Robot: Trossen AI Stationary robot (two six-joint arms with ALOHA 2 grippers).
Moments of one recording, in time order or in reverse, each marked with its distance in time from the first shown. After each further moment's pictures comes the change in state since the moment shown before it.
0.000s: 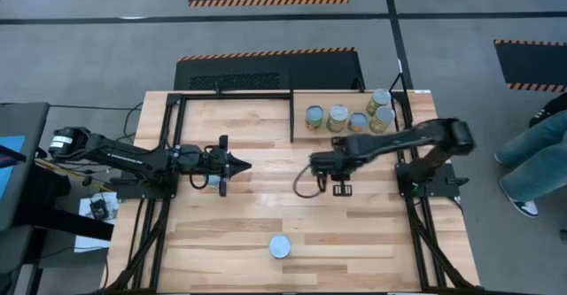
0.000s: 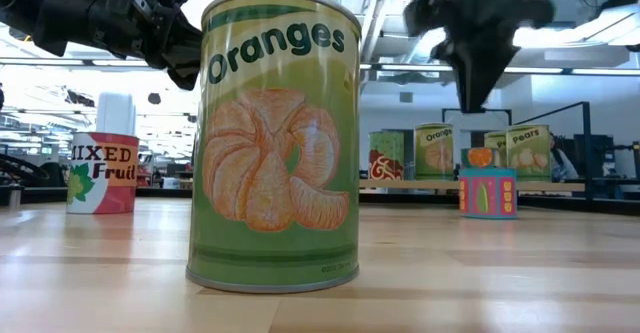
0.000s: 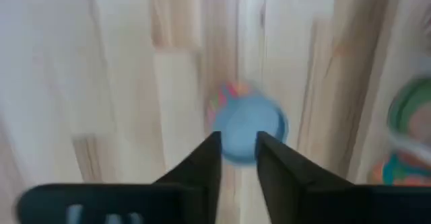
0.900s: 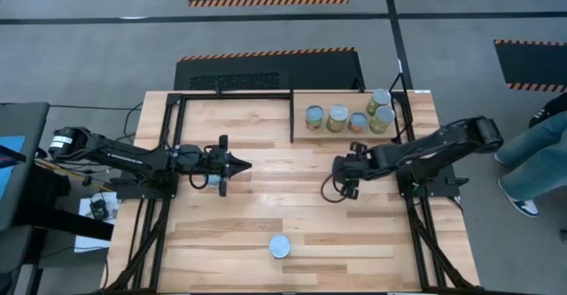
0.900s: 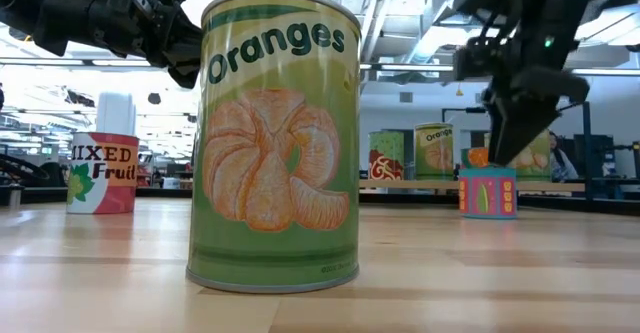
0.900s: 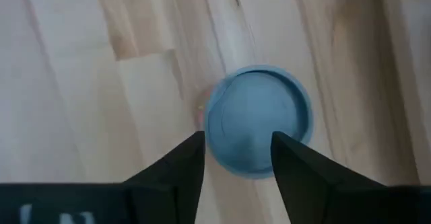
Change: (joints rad) left arm 0.000 0.000 0.000 0.015 -0.003 0.008; right arm 0.033 -0.256 -0.518 0.460 0.102 0.235
